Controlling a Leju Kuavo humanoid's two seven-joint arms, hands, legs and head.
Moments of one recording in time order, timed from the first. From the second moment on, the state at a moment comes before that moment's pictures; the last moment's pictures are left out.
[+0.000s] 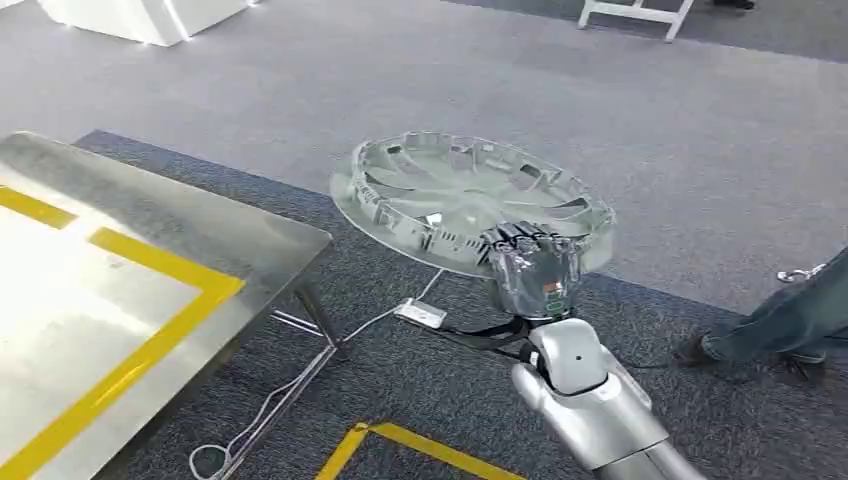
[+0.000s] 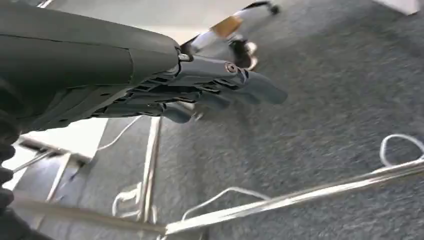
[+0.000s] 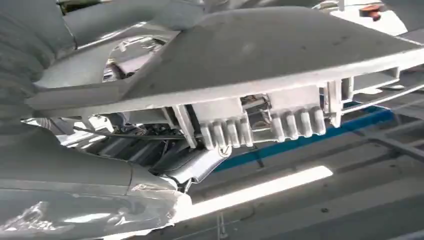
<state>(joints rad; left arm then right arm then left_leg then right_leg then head) 0.47 -0.15 0.52 -1.14 -1.31 -0.13 -0.30 -0.28 0.09 0.33 -1.36 1.56 -0.68 0.07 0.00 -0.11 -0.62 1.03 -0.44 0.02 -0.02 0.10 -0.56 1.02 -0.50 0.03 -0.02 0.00</state>
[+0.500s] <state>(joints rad) 0.43 -0.24 0.66 -1.19 -1.37 -0.18 -0.29 -0.27 0.06 0.33 -1.38 1.57 -0.68 0.17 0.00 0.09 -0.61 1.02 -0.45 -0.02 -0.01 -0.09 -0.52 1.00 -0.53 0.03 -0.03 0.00</state>
